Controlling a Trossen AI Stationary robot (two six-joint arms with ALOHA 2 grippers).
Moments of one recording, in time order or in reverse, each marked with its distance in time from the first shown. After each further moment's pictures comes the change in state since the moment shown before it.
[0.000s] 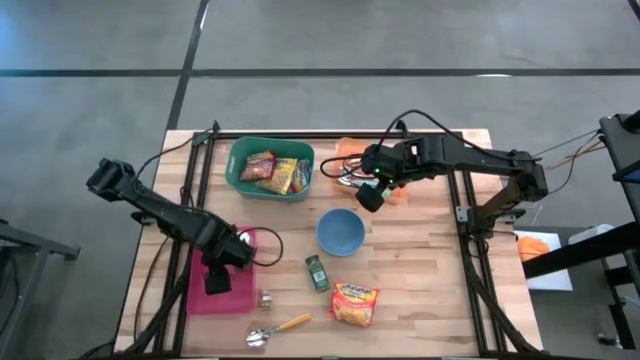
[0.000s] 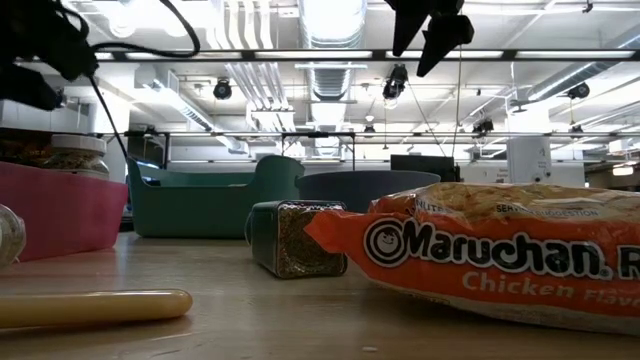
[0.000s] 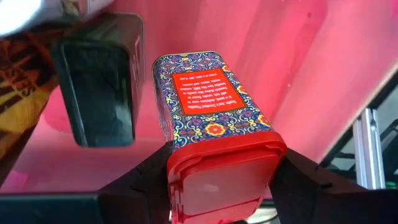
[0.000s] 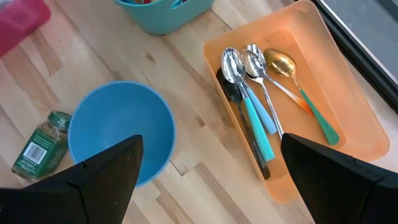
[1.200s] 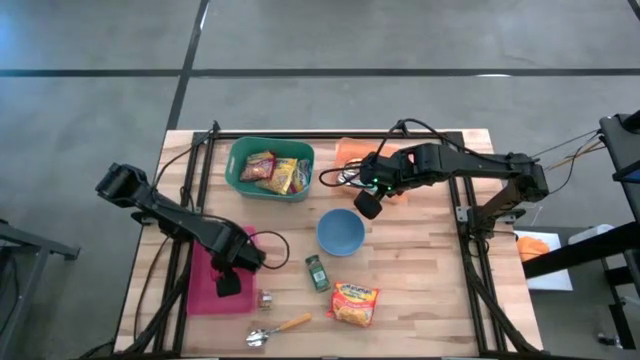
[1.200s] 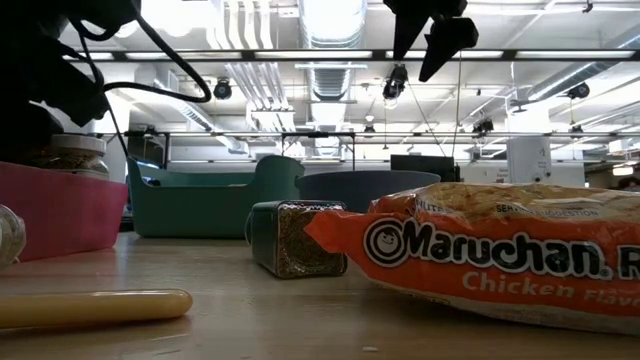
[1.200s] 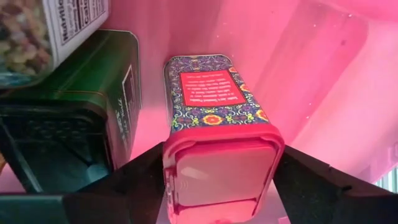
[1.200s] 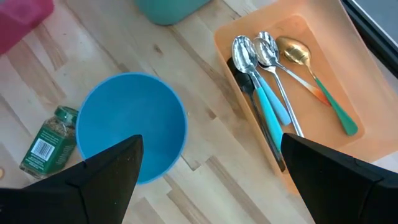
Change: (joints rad) left arm 0.019 0.122 -0.065 0.135 0.005 -0.024; right arm 0.044 0.000 -0.050 0.031 -0.002 0.072
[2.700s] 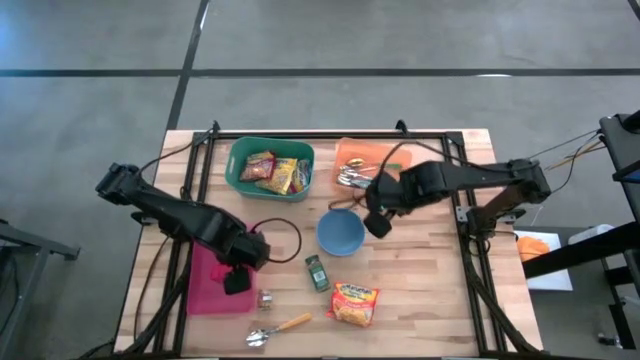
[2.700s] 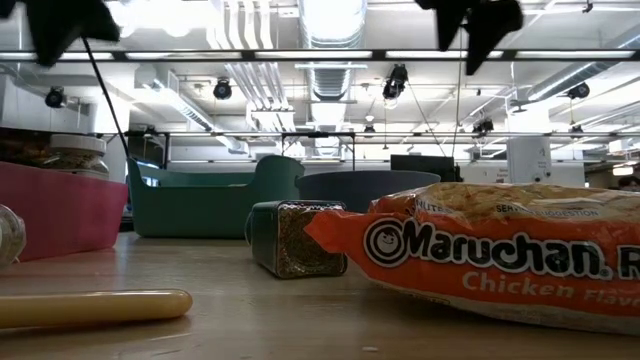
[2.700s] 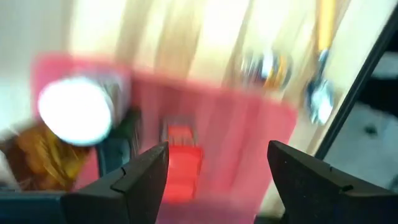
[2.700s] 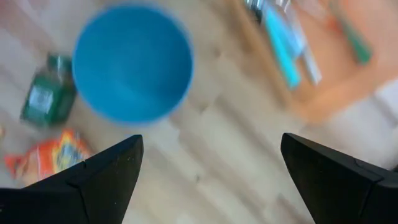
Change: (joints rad) left arm 0.009 0.000 0.442 -0.233 -0.190 0.000; right arm 0.154 0.000 -0.013 -0.171 -0.036 0.249
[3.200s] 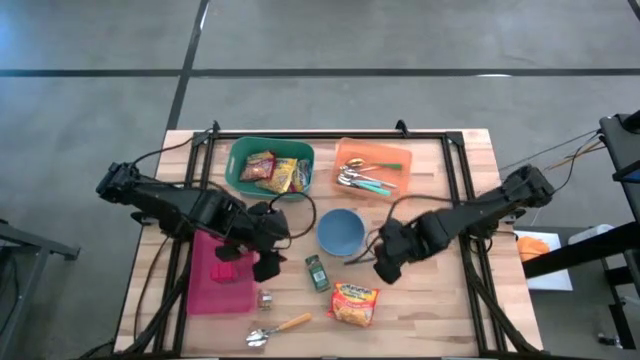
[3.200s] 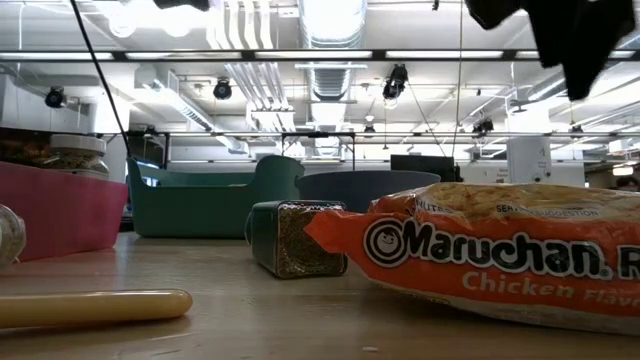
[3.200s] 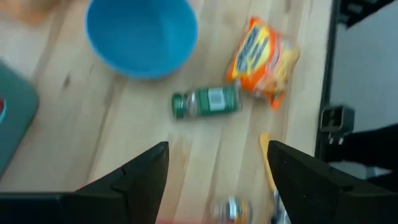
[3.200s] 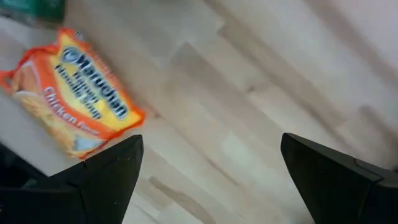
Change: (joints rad) left arm 0.092 0.000 0.153 0.299 -0.235 0.136; right arm 0.296 -0.001 -0.262 0.165 -0.163 0.403
